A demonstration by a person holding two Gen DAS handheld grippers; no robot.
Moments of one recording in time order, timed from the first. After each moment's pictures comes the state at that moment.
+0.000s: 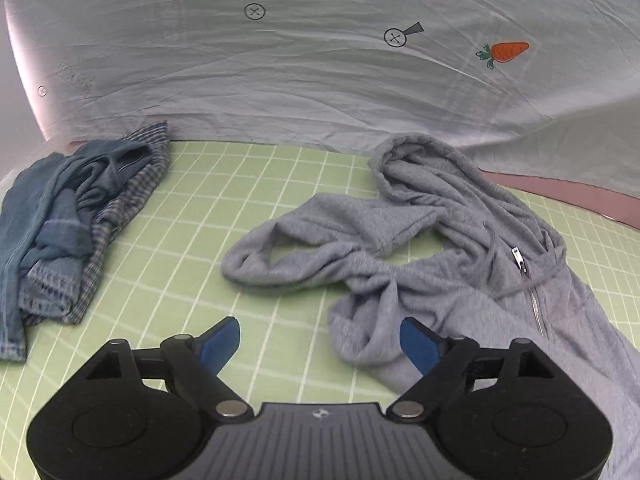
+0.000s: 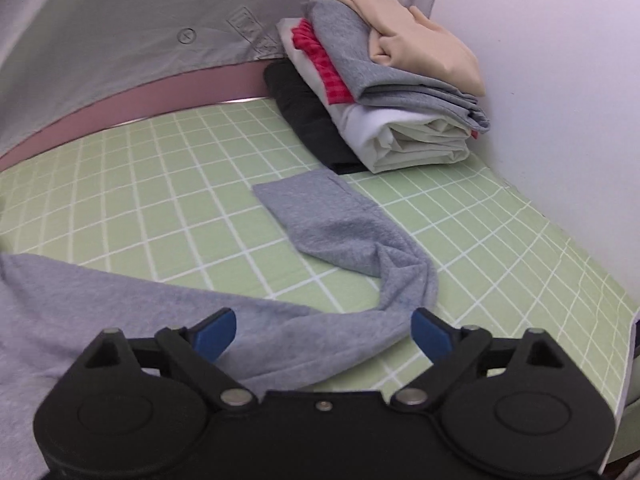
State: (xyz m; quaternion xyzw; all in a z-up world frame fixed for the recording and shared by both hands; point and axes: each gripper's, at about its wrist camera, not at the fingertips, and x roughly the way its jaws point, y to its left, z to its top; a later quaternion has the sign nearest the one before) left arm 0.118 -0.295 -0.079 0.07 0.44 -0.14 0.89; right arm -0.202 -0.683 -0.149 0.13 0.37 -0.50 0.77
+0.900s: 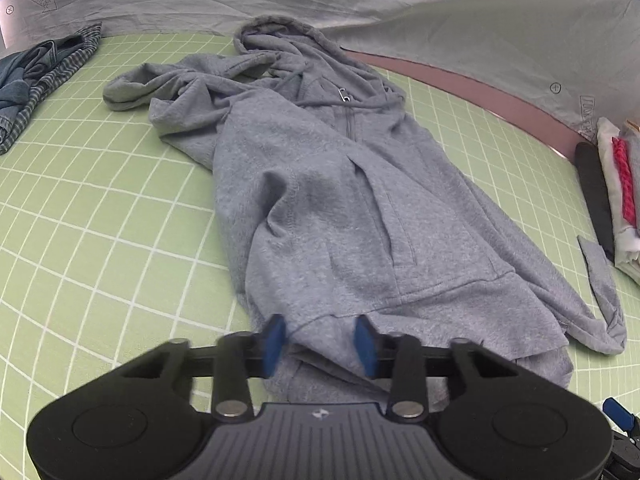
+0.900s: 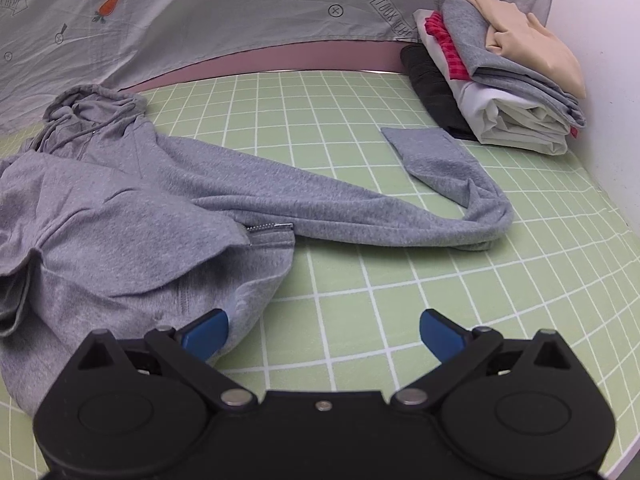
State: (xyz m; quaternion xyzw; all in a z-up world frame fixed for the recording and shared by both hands) left arm -0.055 -0.382 -0.104 0.02 0.52 -0.21 0.83; right arm -0.266 -0.617 -0.154 0.12 0.41 -0.30 0.85
